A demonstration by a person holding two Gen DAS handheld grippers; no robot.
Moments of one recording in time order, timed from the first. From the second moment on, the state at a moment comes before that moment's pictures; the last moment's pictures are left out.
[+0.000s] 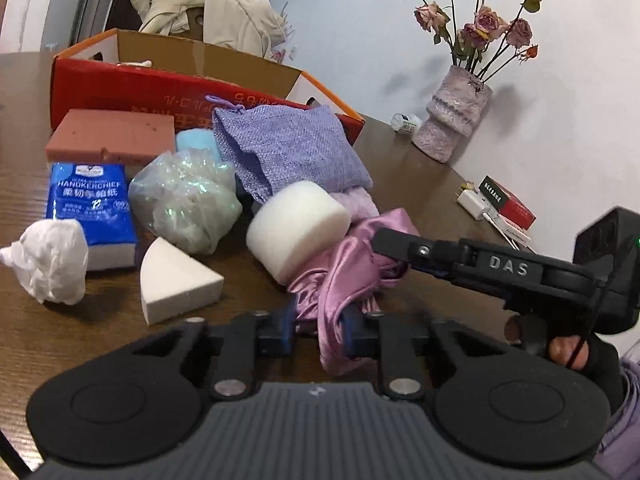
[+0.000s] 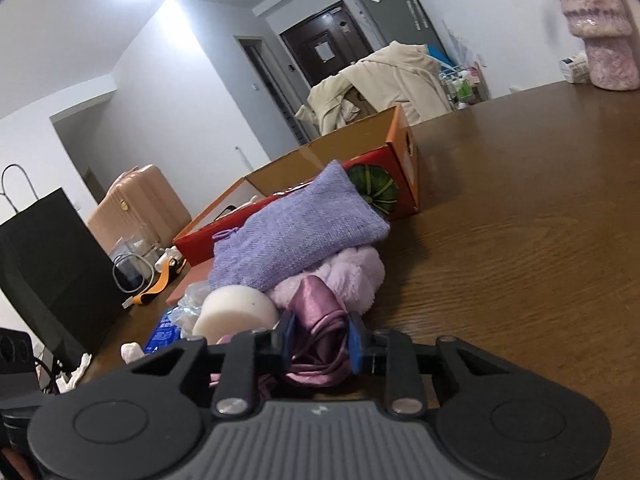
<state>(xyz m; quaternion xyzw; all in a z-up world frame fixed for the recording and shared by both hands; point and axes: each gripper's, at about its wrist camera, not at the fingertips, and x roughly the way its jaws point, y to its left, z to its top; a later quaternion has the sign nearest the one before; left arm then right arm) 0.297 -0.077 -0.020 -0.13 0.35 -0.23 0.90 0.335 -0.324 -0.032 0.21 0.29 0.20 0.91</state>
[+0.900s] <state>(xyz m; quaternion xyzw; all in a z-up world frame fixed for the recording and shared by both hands) 0.318 -0.049 0.127 -0.07 0.21 -0.27 0.94 0.312 -0.292 0.096 0.14 0.18 0.21 0.95</state>
